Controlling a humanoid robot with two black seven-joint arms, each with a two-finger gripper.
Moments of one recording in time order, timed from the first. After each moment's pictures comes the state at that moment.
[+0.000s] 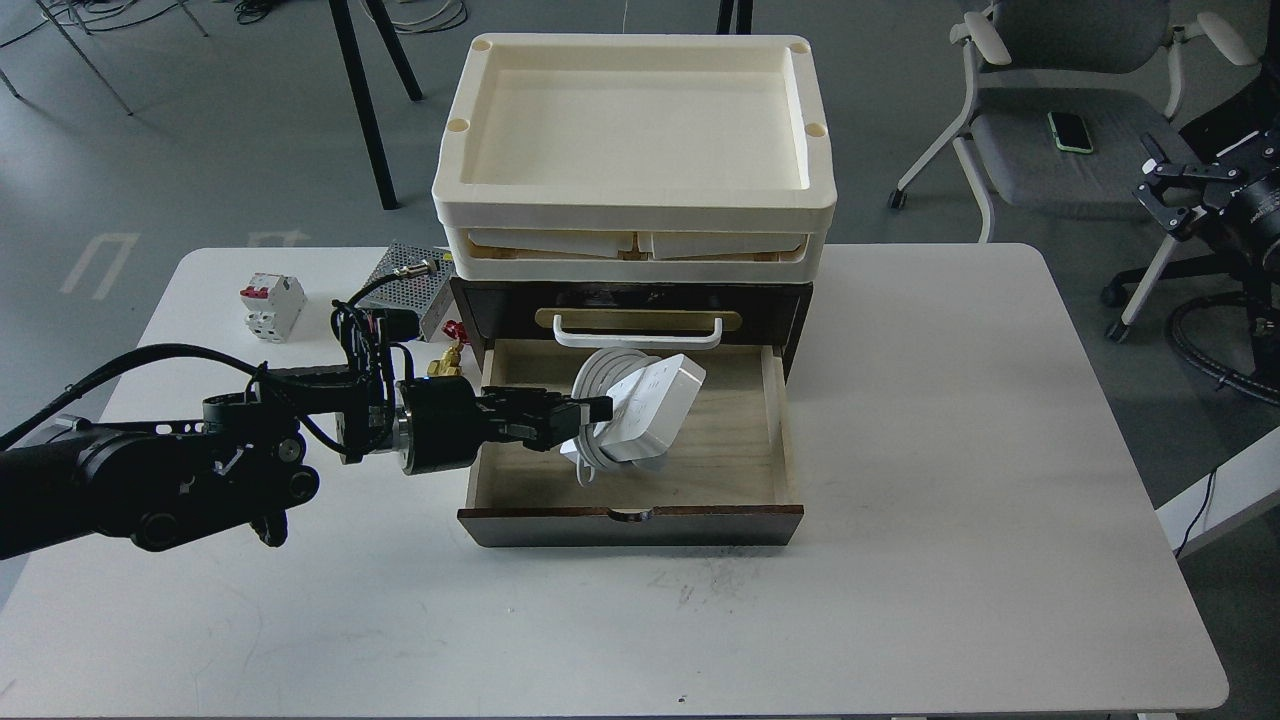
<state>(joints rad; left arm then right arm) -0.95 0.57 0.05 -1.23 1.24 -0.05 -0.49 0.75 -0.62 0.87 0.58 0.22 0.49 0.07</state>
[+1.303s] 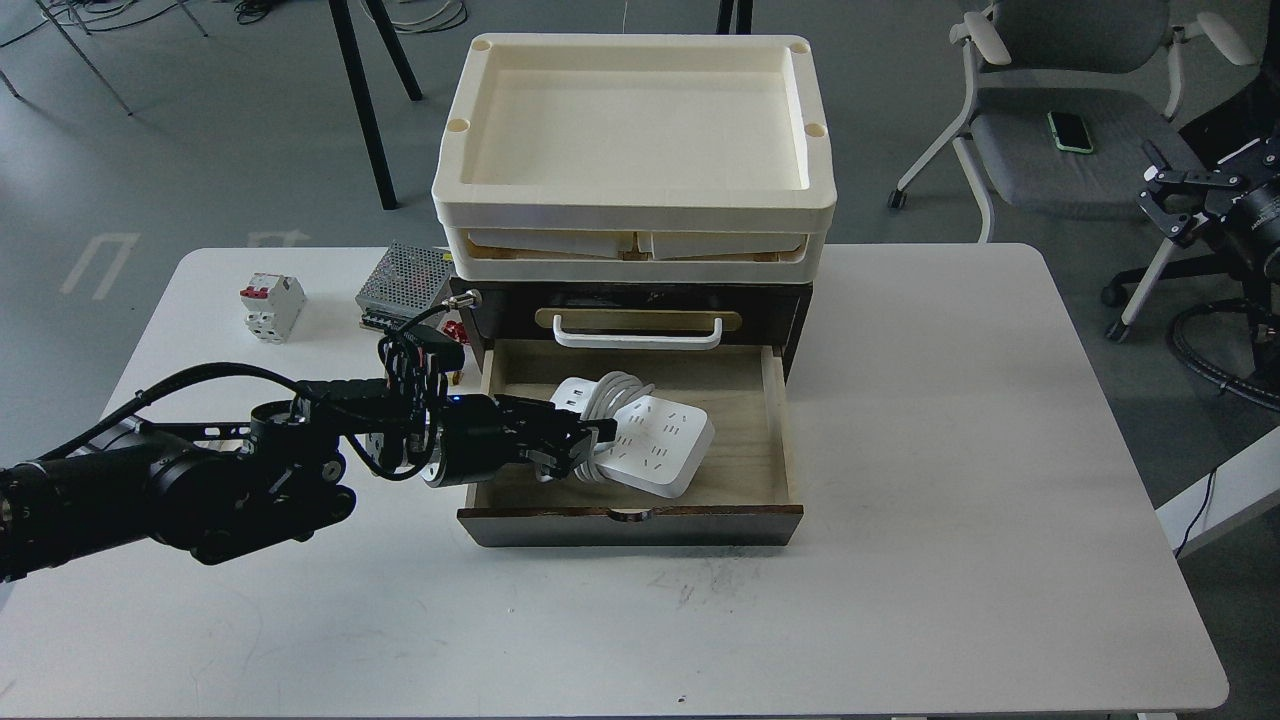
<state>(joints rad) -0.93 0.45 0.09 -1.10 1.40 0.02 -0.42 0.74 -0.62 0.87 0.58 0.22 0.49 0.07</state>
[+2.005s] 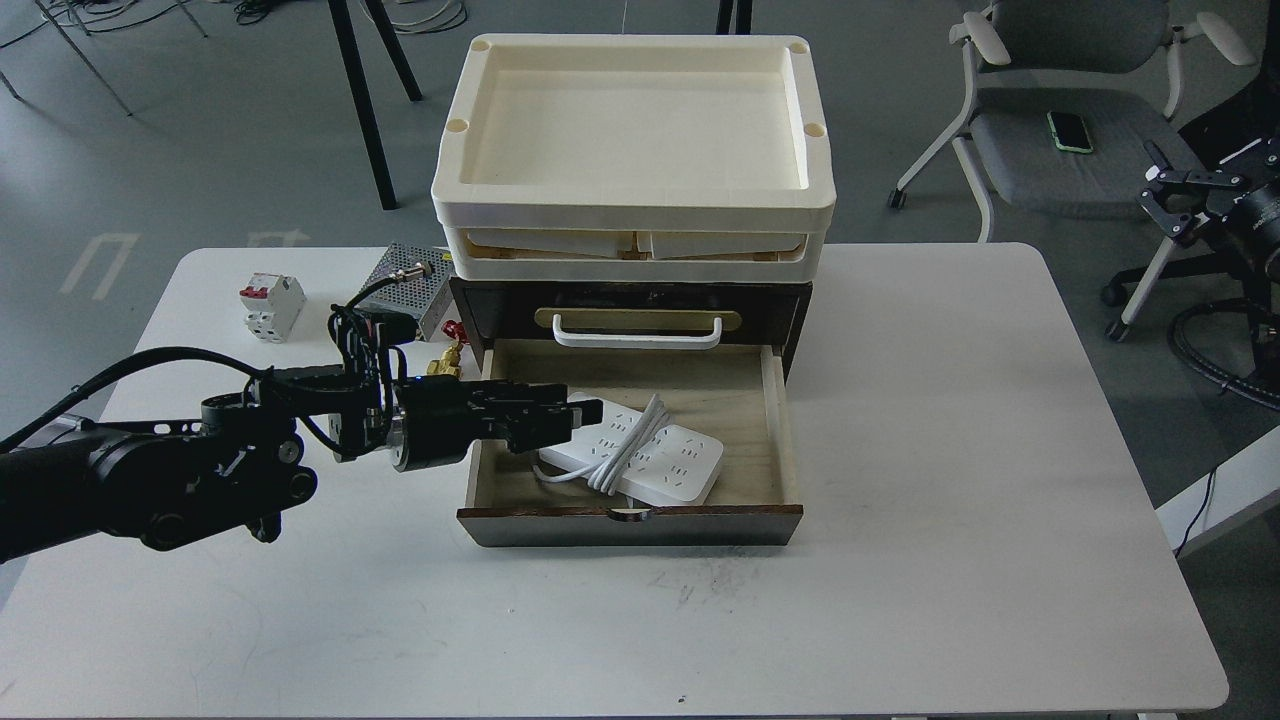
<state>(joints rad) -0.93 0.66 0.04 -1.24 1.21 -0.06 -0.49 0.74 -0.62 0.87 0.58 0.22 0.49 0.07</state>
